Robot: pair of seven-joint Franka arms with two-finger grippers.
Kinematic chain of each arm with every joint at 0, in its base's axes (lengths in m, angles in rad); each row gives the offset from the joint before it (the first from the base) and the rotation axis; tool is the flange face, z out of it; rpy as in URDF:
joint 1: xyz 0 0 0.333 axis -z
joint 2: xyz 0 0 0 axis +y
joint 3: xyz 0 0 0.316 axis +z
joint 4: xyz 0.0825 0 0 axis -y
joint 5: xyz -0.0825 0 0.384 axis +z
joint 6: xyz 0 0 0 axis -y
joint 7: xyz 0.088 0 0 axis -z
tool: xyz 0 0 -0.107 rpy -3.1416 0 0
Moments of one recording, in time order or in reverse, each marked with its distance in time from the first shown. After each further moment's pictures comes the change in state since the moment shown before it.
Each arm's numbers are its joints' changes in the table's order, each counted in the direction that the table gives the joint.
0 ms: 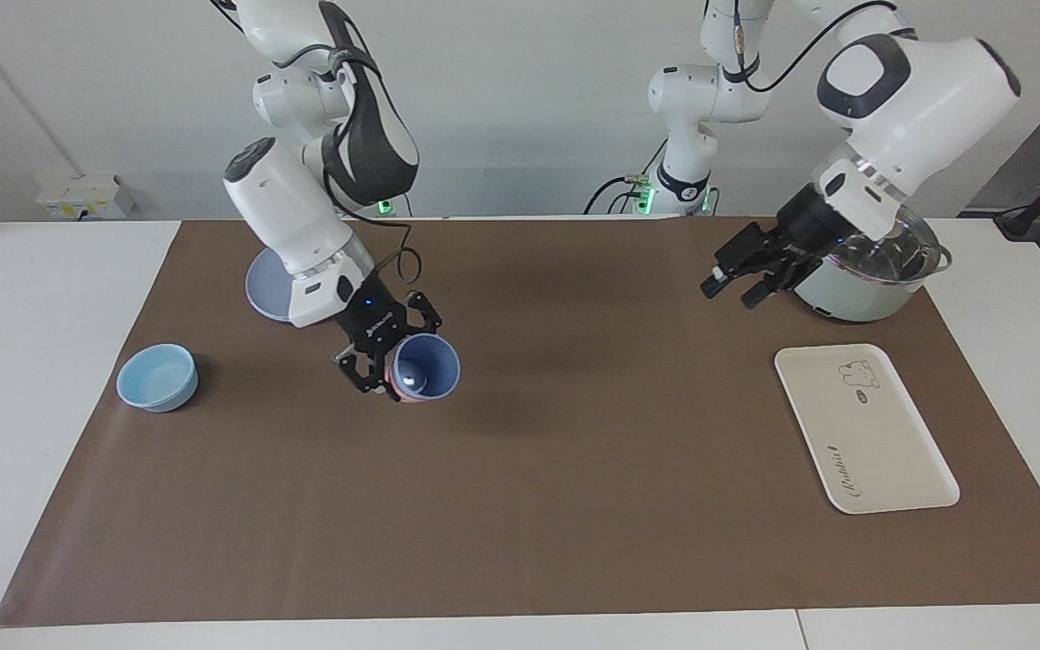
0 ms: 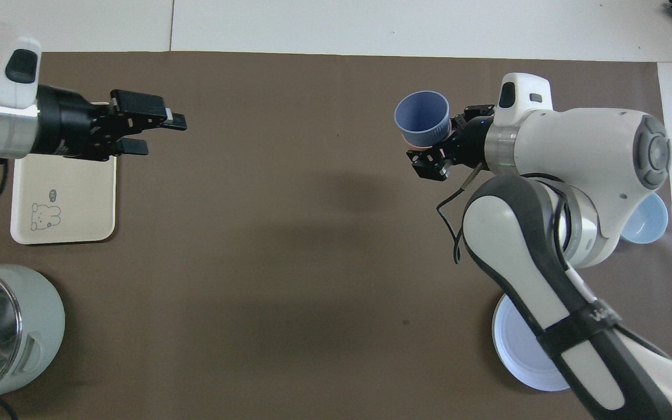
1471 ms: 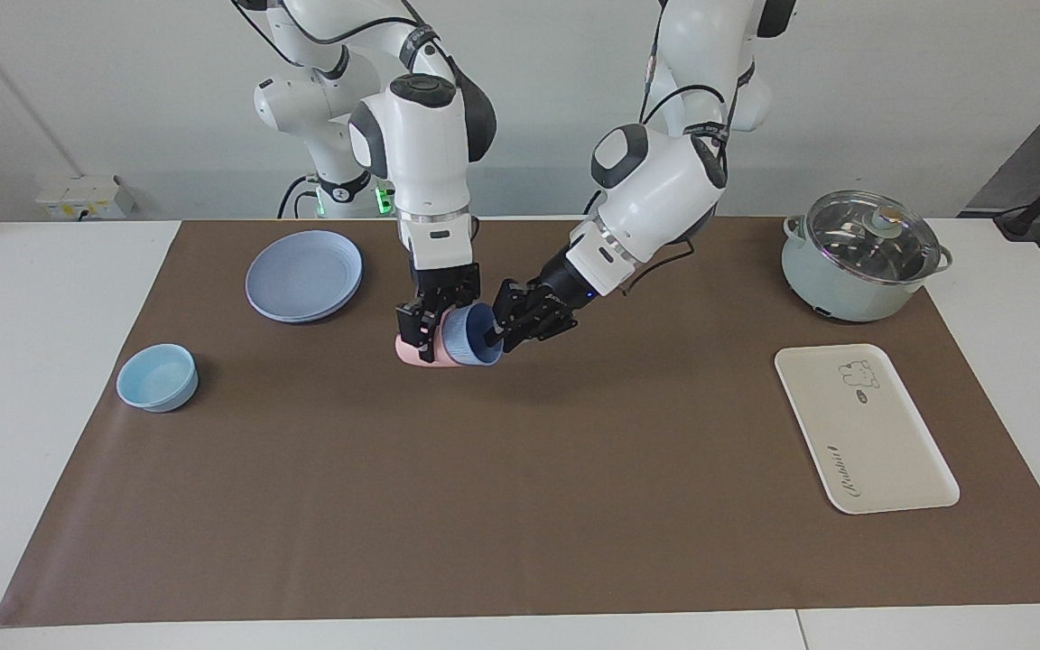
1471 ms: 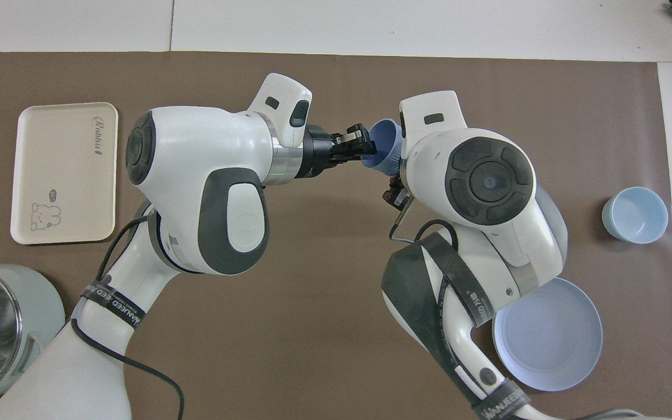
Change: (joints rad) left arm 0.365 0.198 -0.024 0.016 -0.175 0.415 -0.028; right arm -0.149 -0.002 -0.002 0.121 -0.609 -0.249 0.304
